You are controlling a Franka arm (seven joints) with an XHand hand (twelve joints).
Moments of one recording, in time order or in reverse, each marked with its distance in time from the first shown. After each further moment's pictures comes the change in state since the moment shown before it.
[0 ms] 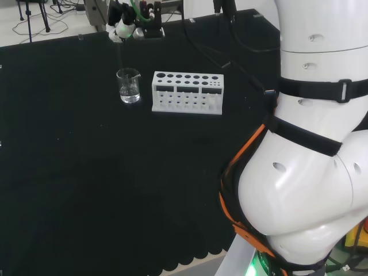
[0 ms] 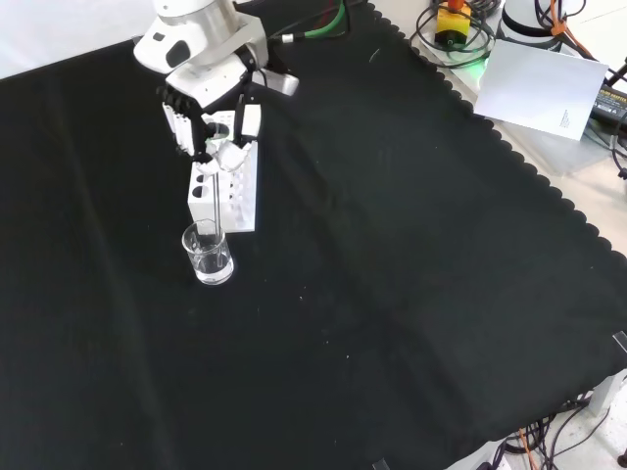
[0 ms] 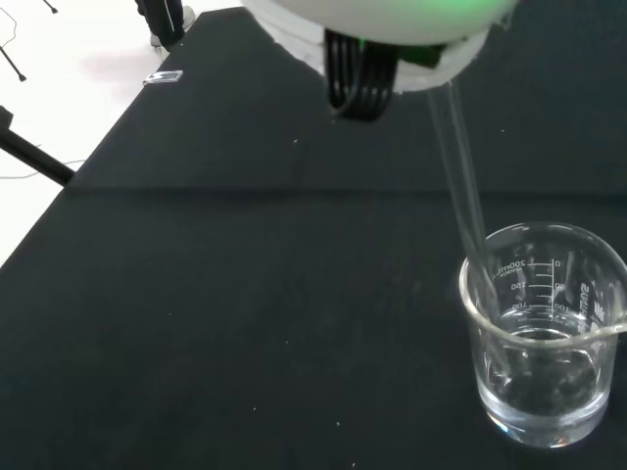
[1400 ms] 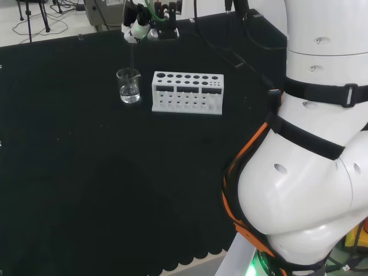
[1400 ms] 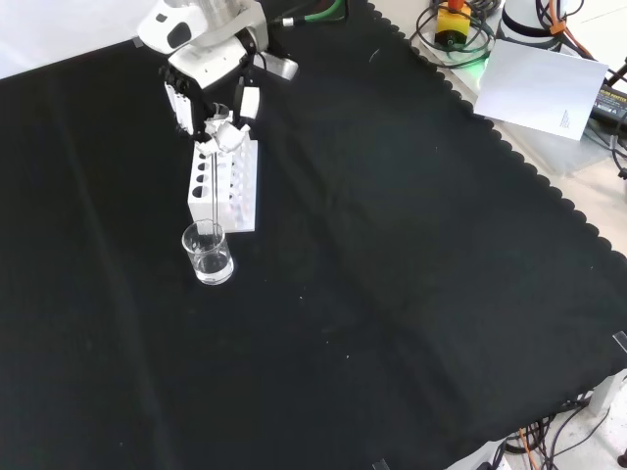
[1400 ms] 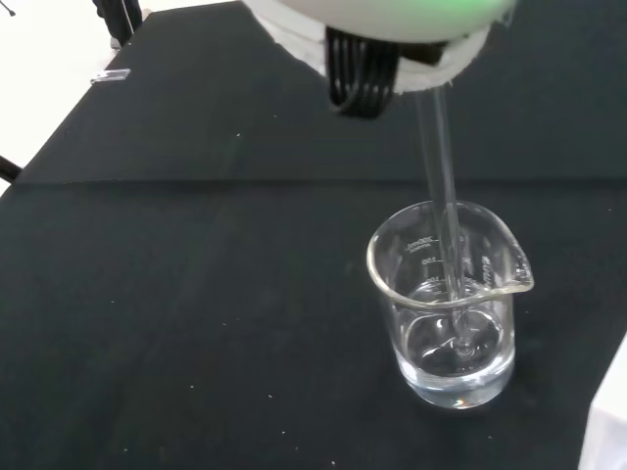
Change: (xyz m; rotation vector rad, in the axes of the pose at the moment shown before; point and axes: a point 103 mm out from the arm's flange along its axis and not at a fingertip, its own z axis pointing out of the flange) arm -0.028 -0.026 -0.004 -0.004 -0.017 0.044
